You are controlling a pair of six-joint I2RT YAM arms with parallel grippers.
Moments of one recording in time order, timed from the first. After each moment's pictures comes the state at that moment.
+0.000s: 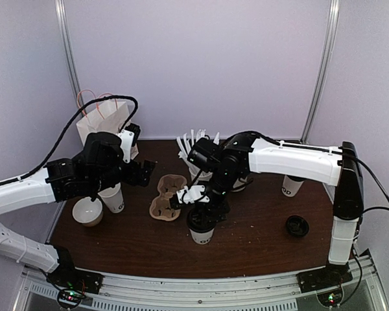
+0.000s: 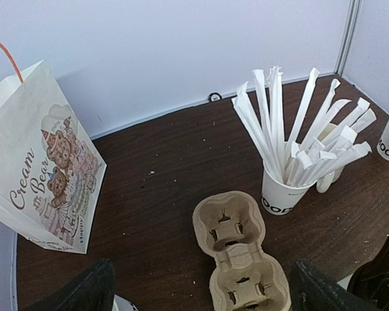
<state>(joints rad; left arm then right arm) -0.91 1.15 0.96 -0.29 -0.51 -0.21 1.01 1.94 1.73 -1.05 -0.25 -0.76</state>
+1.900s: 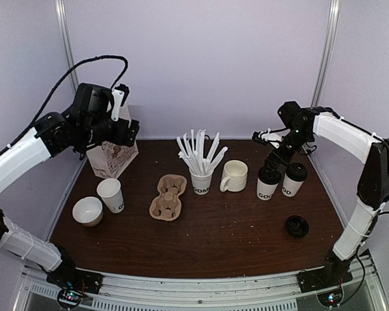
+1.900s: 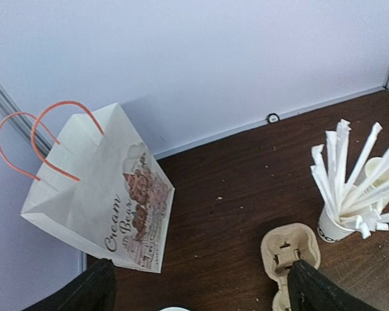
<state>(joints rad) -0.74 1.29 1.41 -0.62 -0.51 -0.06 0.30 1.73 1.58 -1.04 -0.20 -0.60</state>
